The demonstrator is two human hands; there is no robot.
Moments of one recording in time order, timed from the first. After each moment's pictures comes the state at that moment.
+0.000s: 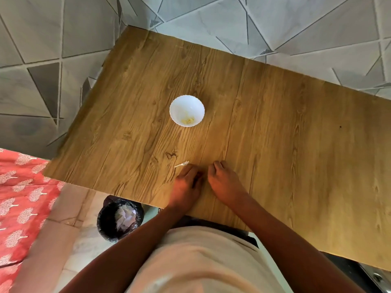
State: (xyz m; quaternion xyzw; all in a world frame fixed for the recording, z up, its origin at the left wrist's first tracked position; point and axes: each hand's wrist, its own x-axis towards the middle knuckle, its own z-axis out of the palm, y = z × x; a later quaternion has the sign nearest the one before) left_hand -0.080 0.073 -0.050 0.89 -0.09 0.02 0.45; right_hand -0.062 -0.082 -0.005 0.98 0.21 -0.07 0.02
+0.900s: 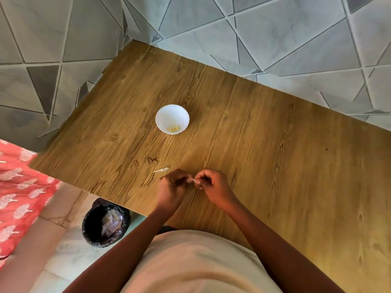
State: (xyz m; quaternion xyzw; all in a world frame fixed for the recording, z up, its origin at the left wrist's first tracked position) left_hand -0.075 0.026 -0.026 0.84 0.05 0.03 0.54; right_hand -0.048 -0.138 -0.011 0.83 0.04 -0.17 -0.53
